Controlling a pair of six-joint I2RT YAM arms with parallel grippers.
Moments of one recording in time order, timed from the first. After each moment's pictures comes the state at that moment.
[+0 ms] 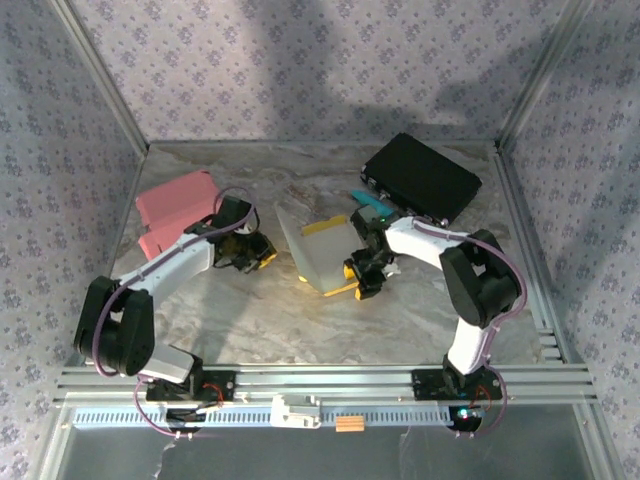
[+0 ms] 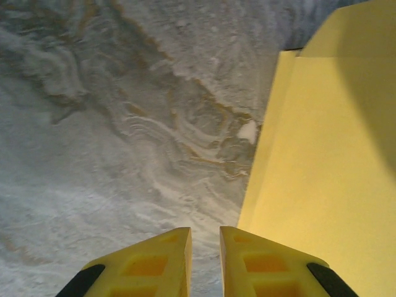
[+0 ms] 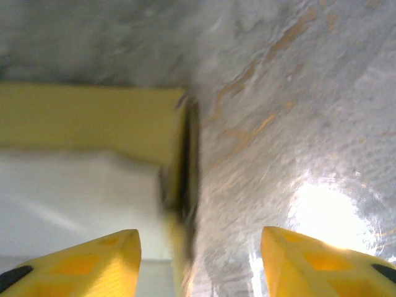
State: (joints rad) left arm -0.42 1.44 0.93 -0.55 0.30 -1.02; right arm 0.56 1.78 1.13 -0.81 -0.38 1.71
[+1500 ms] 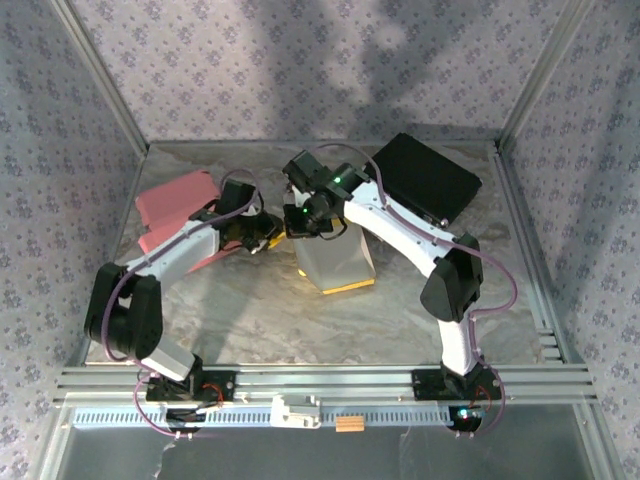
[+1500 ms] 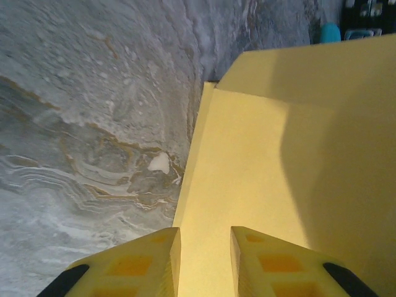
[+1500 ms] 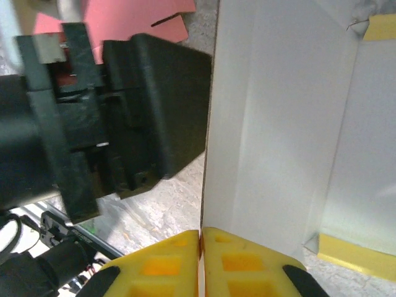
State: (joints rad) left arm -0.40 1.51 1.05 -0.47 0.36 -1.05; right arm 0.82 1.97 1.98 -1.11 -0.22 0.60
